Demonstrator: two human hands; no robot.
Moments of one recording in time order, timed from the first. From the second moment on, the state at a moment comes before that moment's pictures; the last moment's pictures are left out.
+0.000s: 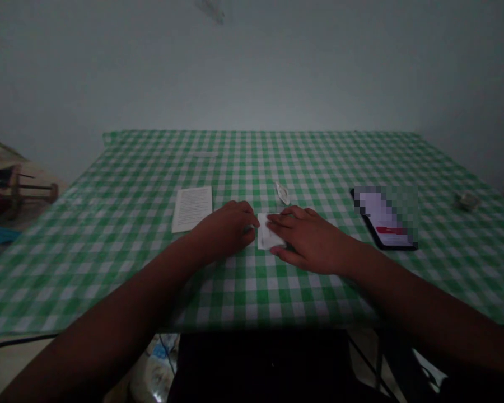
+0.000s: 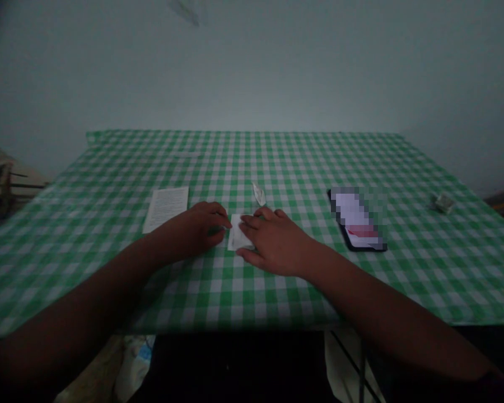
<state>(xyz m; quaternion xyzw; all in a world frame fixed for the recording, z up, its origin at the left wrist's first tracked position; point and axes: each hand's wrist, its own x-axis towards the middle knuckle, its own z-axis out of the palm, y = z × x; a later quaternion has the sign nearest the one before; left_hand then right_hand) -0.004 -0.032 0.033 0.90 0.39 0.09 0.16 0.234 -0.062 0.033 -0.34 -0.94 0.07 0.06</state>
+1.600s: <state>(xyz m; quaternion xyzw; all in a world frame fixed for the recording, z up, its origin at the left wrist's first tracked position) -0.004 -0.029 0.032 0.91 0.37 0.11 0.19 0.227 -0.048 0.011 -0.28 -0.94 0.11 0.16</state>
